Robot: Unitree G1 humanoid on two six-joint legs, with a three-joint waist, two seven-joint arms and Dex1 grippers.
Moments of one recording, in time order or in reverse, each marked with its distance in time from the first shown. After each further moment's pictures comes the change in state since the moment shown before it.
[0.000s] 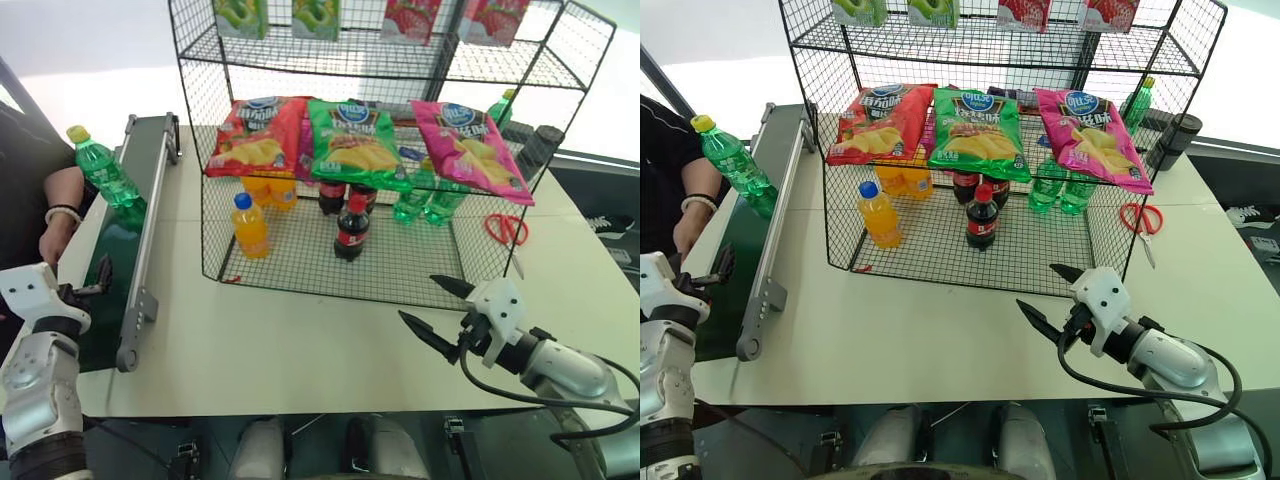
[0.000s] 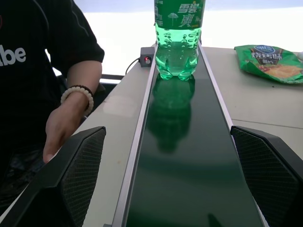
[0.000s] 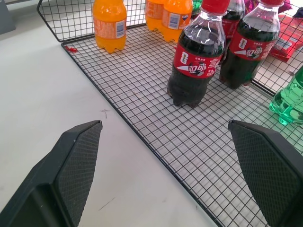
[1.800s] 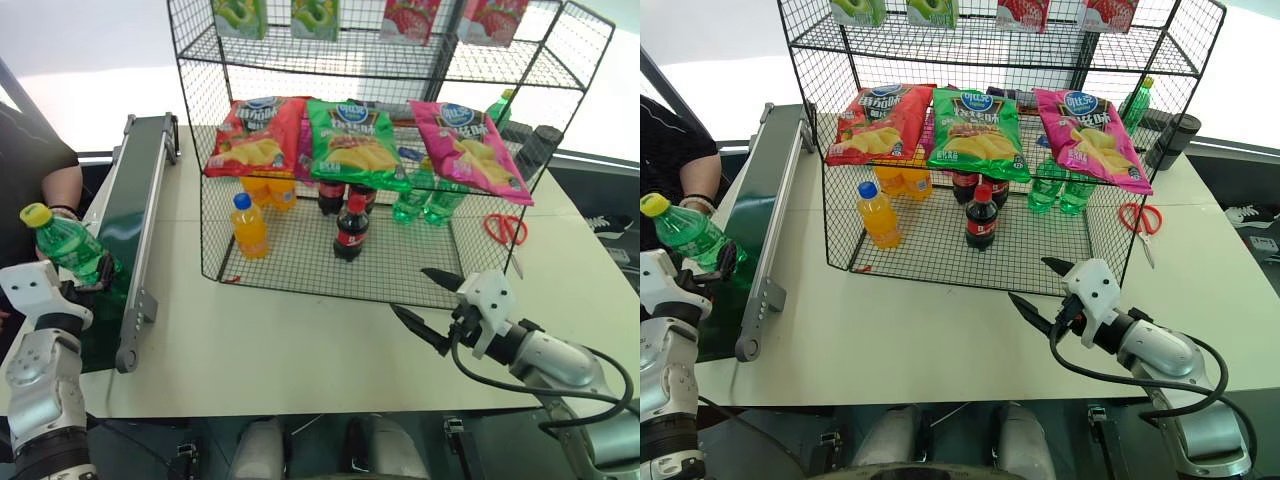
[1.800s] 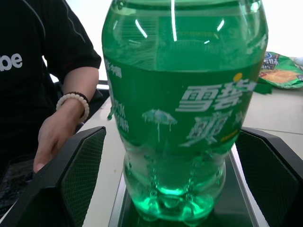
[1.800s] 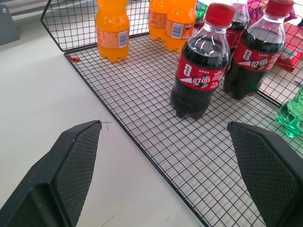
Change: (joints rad) left arm -0.010 0.000 -0.007 0.025 0.020 -0.032 -0.008; right arm -0.065 0.015 0.038 0.009 0.008 0.042 -0.010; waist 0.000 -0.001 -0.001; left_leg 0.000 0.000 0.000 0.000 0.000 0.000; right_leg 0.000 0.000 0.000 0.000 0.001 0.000
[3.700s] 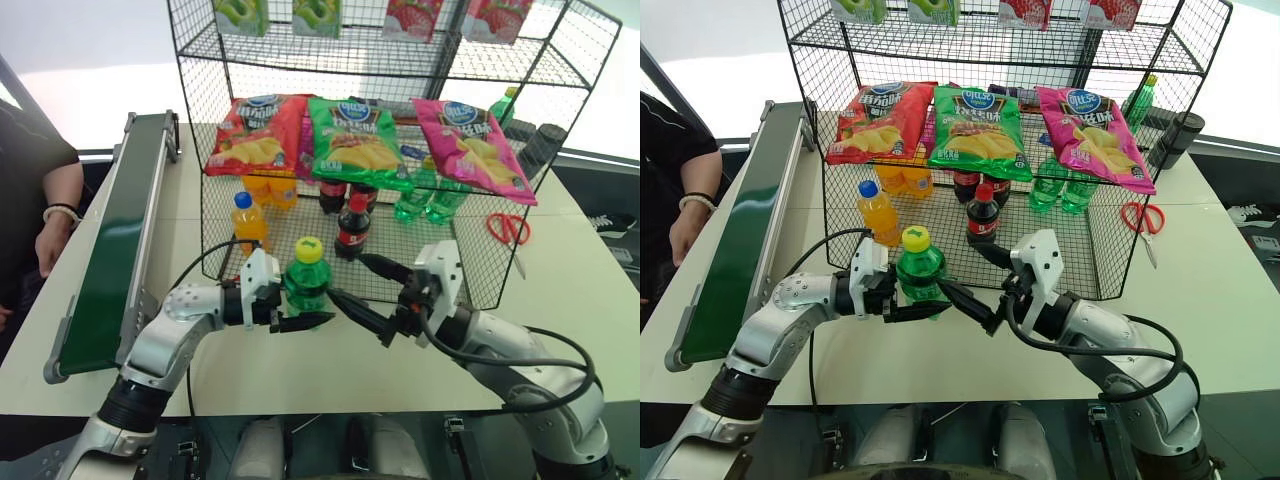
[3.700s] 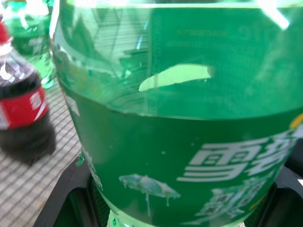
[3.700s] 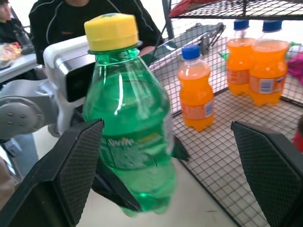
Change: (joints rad) left arm -0.241 -0.007 -0.793 -0.314 -0.016 0.194 -0.791; right arm -0.233 0.134 0.183 -0.179 0.368 0.333 -0.209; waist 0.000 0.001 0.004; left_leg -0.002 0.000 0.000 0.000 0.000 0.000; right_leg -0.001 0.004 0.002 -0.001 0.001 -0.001
